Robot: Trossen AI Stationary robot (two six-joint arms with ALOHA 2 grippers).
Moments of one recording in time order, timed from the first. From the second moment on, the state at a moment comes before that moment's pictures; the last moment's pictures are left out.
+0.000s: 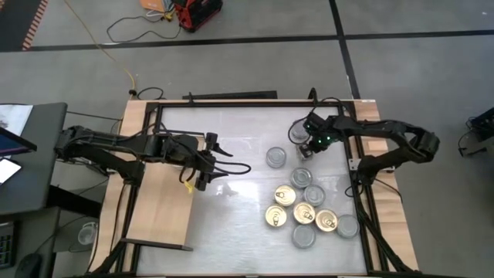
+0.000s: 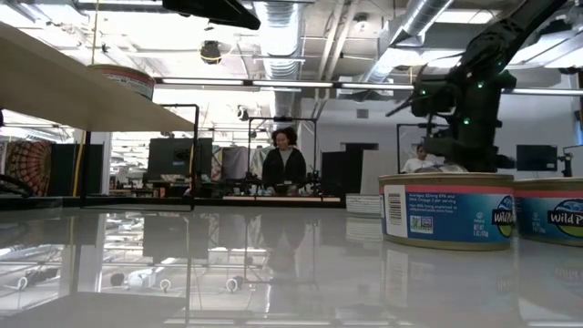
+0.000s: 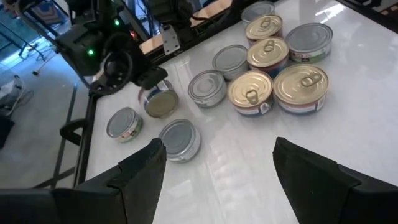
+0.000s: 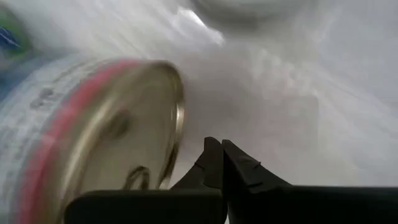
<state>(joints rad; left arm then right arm) -0.08 1.16 1.01 -0.28 -0.10 0.45 -0.61 1.33 0.66 -0.67 -0.02 0.47</state>
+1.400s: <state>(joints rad) -0.08 1.16 1.01 -0.21 -0.23 0.40 -0.08 1.31 0.79 -0.75 0.51 0.84</state>
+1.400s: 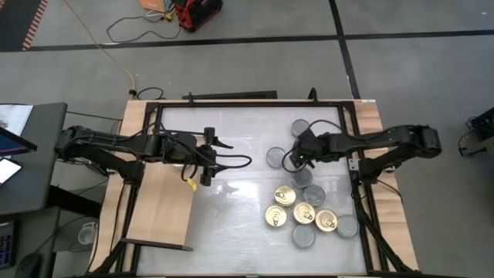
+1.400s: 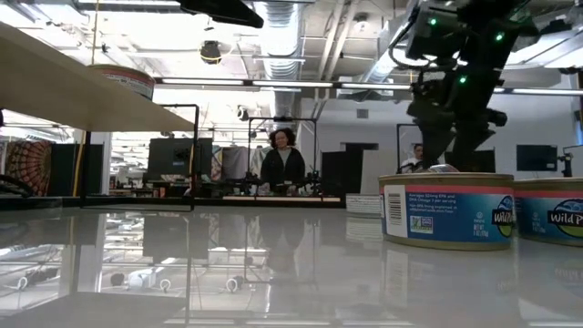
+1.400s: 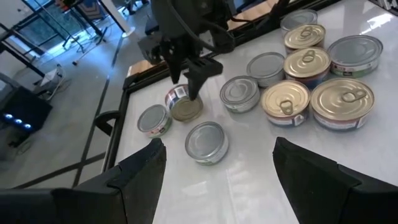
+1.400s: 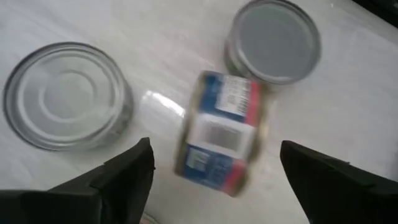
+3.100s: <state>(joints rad) -0.10 1.16 1.01 -0.25 -0.20 0.34 -0.10 1.28 1.00 -1.03 0.41 0.10</state>
